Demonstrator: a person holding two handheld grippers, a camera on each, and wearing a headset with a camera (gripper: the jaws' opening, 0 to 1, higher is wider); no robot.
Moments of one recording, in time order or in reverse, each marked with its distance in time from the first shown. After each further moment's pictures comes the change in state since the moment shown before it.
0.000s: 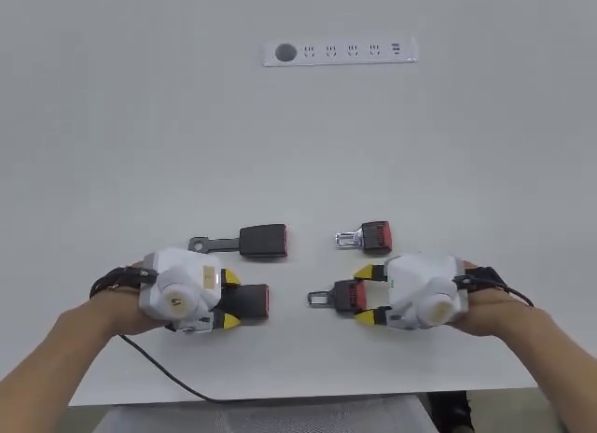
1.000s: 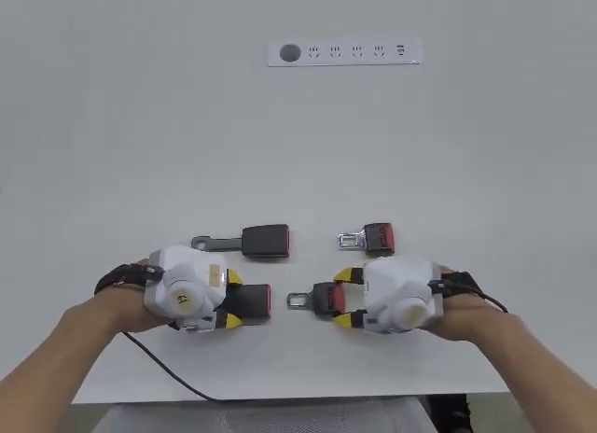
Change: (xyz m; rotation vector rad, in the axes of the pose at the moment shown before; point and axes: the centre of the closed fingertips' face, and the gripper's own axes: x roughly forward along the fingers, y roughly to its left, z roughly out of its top) left arm -0.002 -0.002 0.002 -0.006 0.016 -0.009; right arm 0.022 0.004 0.032 0.008 -0.031 0.004
